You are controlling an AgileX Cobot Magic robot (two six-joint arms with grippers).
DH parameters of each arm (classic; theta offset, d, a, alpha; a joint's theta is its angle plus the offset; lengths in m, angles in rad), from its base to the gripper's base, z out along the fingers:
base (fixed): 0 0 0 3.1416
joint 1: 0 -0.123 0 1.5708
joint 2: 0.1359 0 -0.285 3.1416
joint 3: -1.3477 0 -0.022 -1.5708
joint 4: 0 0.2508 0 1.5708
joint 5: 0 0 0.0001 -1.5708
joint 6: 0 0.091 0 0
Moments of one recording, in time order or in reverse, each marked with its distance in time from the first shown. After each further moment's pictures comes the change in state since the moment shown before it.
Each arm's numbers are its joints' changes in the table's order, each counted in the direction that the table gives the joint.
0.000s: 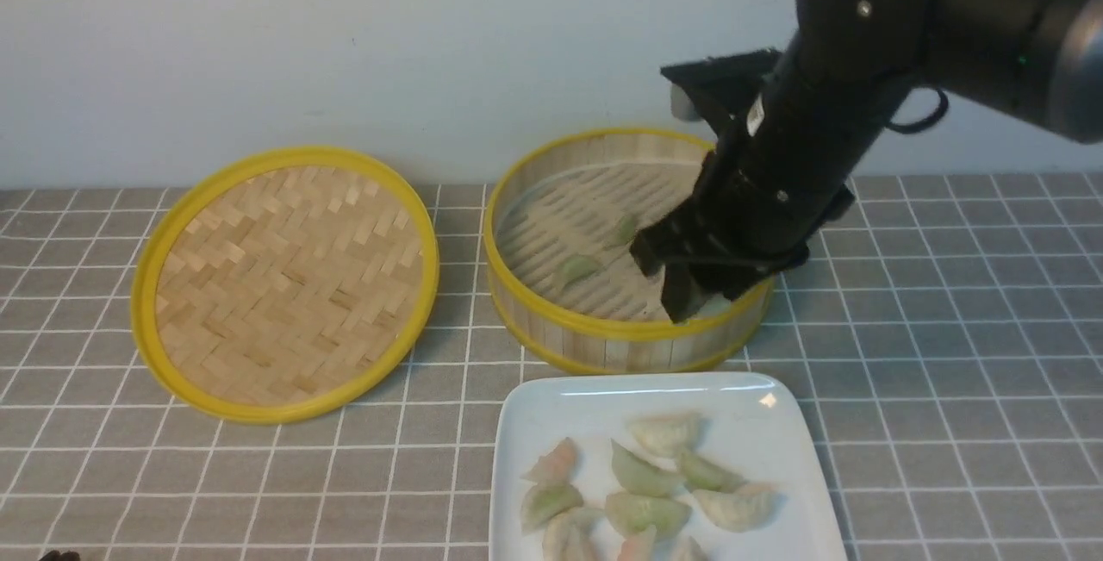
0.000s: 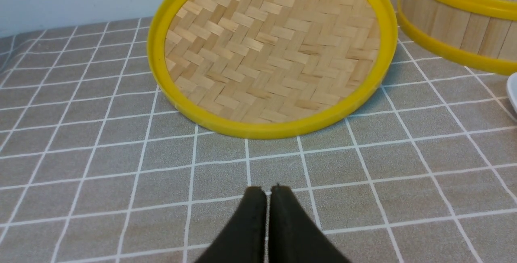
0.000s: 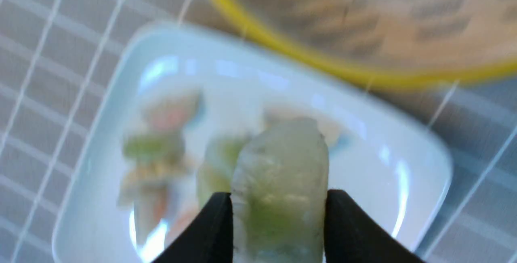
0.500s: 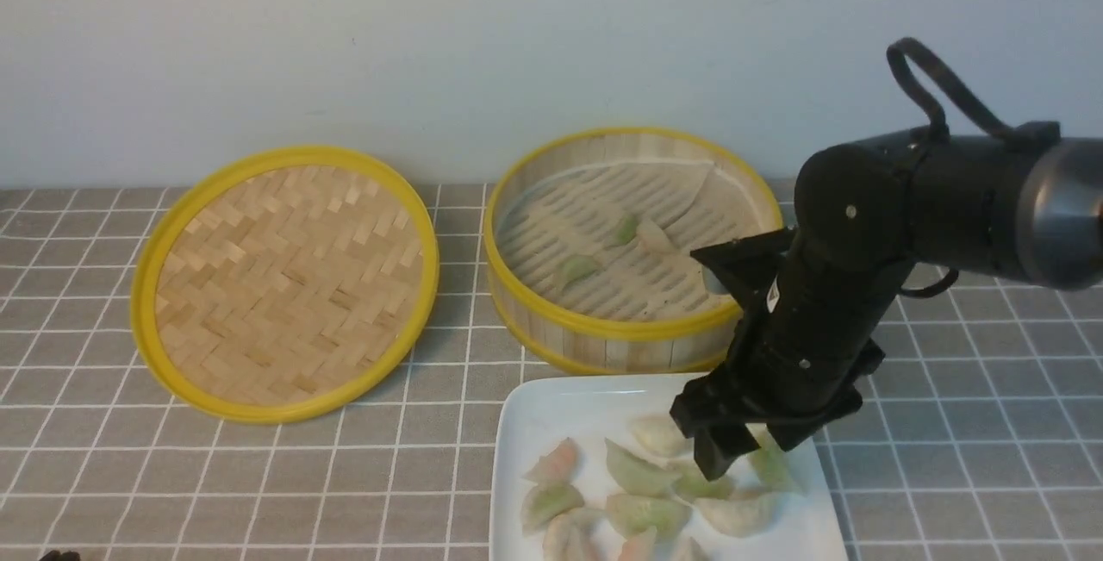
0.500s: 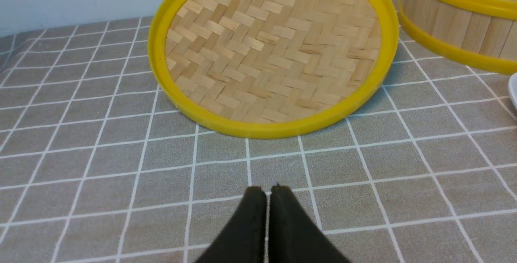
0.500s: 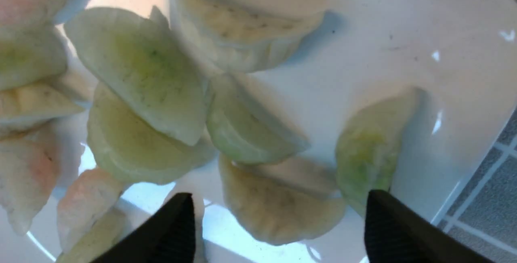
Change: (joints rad) right arm -0.006 0.026 -0.277 -0.031 0.169 0.012; left arm 0.000 0.000 0.001 0.000 0.000 0.000
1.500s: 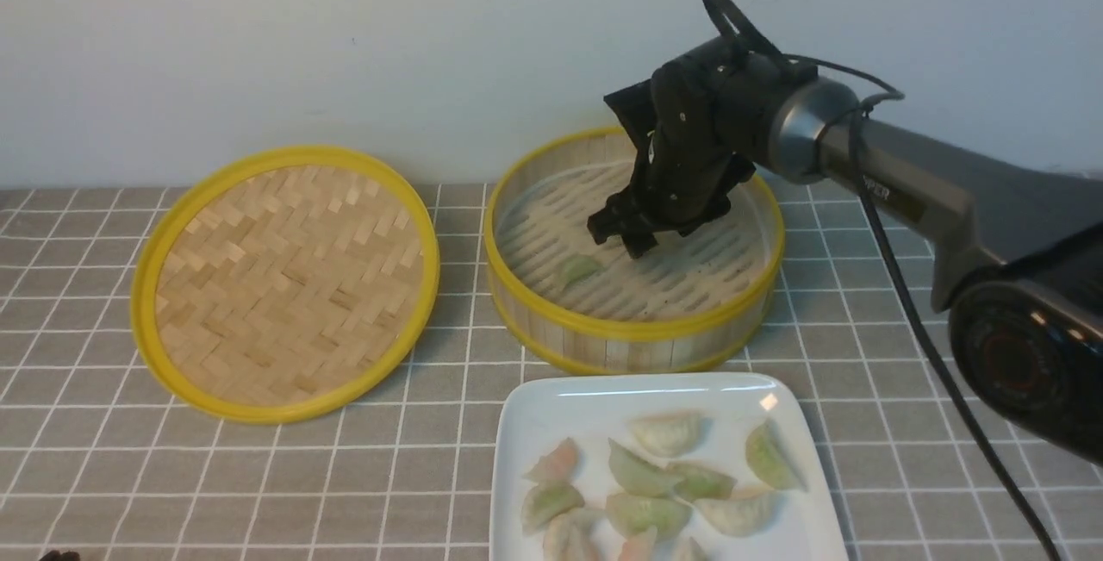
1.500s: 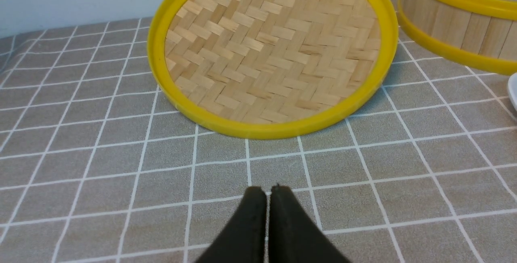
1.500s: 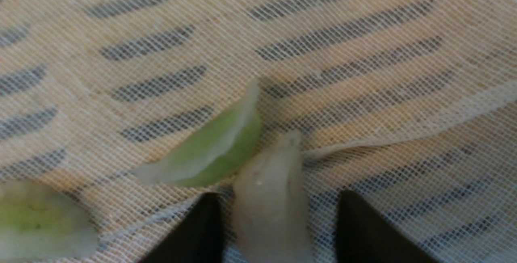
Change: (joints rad) right arm 0.041 0.591 0.889 -0.312 0.005 0.090; left arm 0.000 0.000 0.000 0.000 0.000 0.000
